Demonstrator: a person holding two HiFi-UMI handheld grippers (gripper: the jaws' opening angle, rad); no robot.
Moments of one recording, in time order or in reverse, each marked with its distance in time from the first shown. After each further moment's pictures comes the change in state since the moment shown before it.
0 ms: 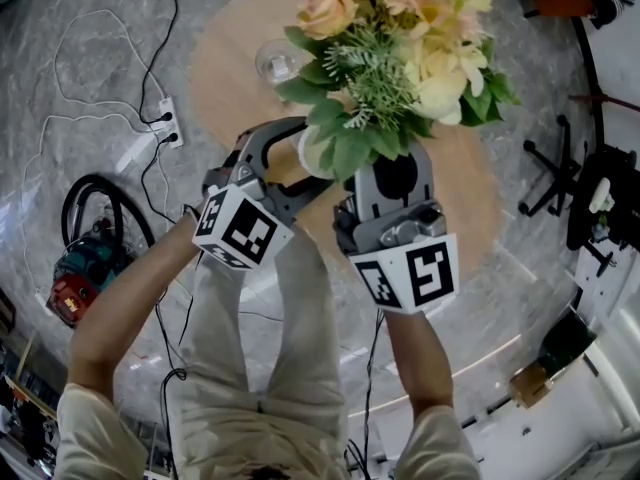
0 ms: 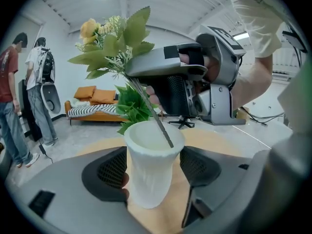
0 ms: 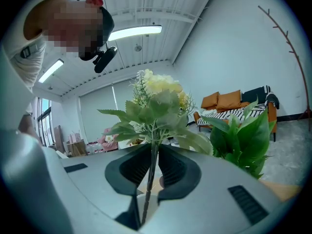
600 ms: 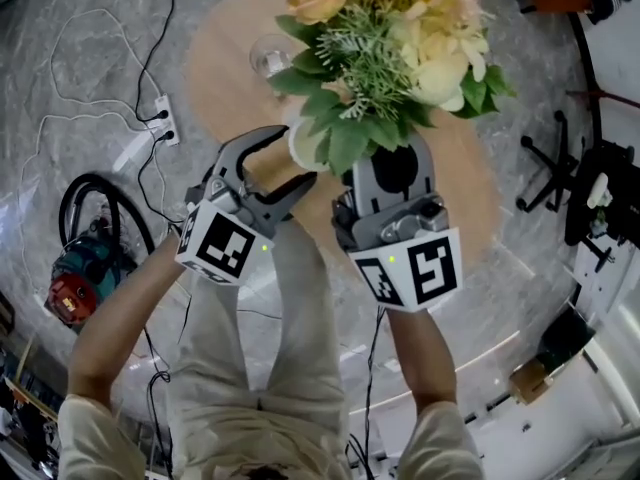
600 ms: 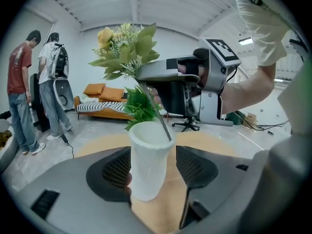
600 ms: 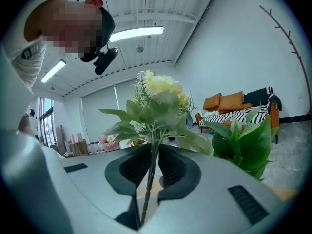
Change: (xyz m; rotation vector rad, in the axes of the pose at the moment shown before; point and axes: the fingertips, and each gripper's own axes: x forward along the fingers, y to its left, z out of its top) left arm -0.029 -0.001 -0.005 -0.082 -0.001 0.064; right arm 0.000 0.003 0.007 -0.014 -0.006 0.022
